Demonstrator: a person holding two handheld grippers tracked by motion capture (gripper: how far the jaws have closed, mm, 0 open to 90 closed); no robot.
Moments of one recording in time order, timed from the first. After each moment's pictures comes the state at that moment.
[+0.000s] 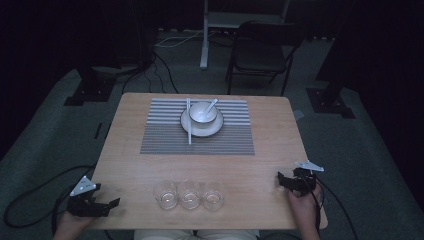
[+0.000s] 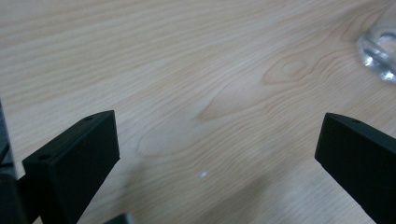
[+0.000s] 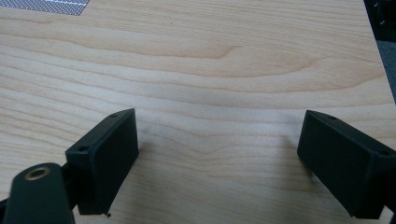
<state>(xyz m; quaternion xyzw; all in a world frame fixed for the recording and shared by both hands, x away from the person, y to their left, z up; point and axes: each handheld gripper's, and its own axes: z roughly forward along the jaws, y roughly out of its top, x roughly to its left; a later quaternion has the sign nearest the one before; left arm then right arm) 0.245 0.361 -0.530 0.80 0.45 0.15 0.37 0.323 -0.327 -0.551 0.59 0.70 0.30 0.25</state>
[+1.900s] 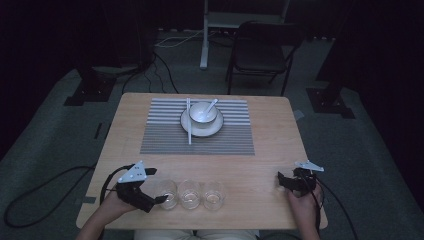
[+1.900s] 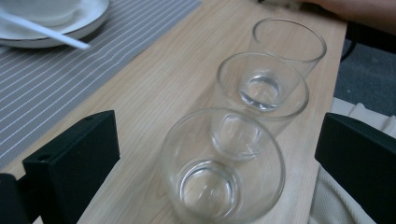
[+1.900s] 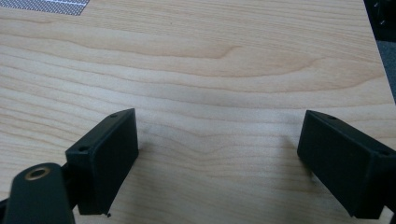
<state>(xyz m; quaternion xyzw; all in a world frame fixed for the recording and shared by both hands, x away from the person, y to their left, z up) 0.272 0.212 -0.457 0.87 0.23 0.08 0.44 0.323 -0.327 -0.551 0.59 0.70 0.30 0.25</state>
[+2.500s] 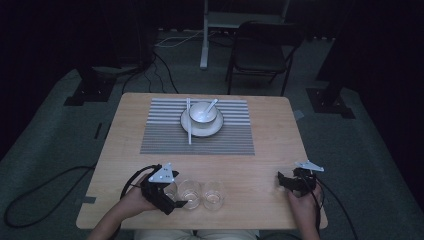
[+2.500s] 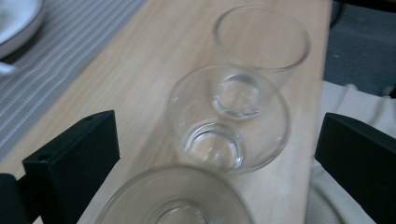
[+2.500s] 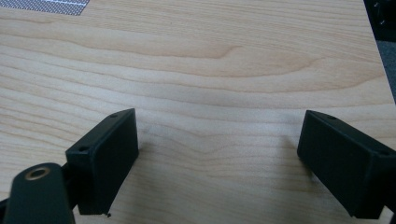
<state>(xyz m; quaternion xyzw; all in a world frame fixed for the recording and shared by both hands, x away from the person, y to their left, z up) 0.282 0.153 -0.458 0.90 0.17 0.06 0.39 0.323 -0.327 -0.551 0.59 0.70 0.30 0.25</state>
